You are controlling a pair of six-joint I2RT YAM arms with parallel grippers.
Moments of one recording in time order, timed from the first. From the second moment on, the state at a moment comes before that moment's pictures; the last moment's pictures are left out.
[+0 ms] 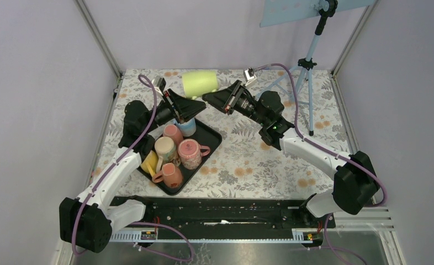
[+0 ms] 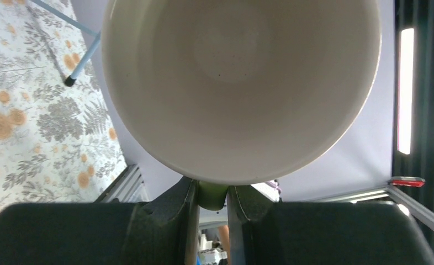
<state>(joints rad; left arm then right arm) -0.30 1.07 0.80 0.47 0.73 -1.52 0.70 1.46 1.07 0.61 -0.36 1.27</state>
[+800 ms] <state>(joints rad) -0.30 1.14 1.06 -0.07 0.67 -1.08 0.71 1.29 1.04 0.24 -0.22 1.00</state>
